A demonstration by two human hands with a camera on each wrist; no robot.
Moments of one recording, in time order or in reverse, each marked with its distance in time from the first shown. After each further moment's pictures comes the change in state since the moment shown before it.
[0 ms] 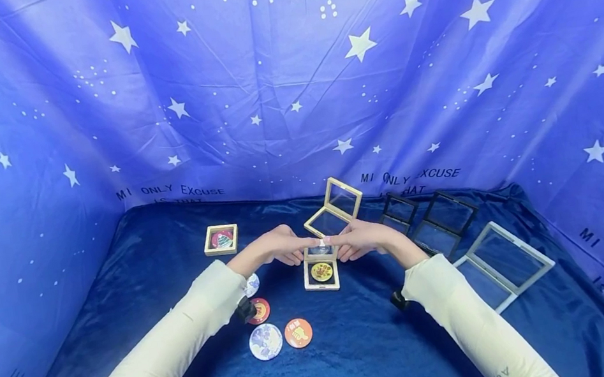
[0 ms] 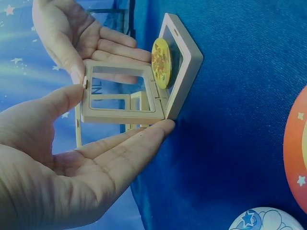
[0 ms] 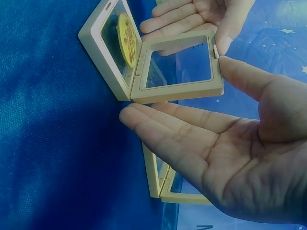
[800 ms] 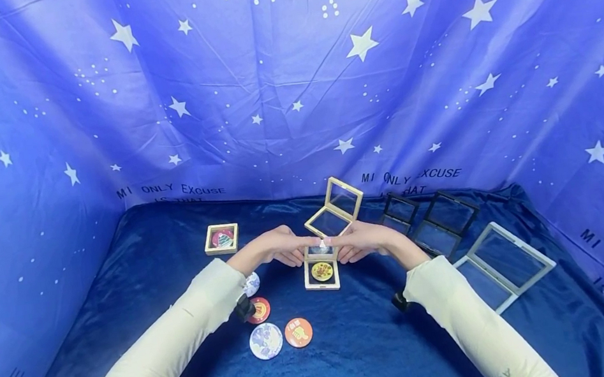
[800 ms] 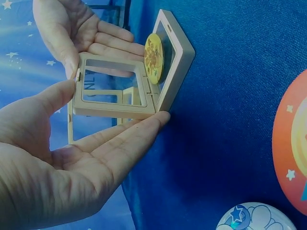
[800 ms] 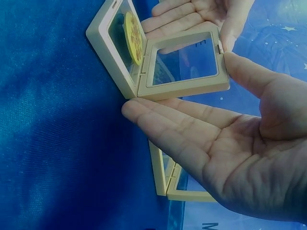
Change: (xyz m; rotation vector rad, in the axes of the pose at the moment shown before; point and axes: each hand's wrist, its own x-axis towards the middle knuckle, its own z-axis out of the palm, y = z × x) left_hand 0.007 -0.006 -0.003 -0.026 -0.056 -0.027; right_hand 0.005 0.008 -0.001 0.030 -0.033 -0.031
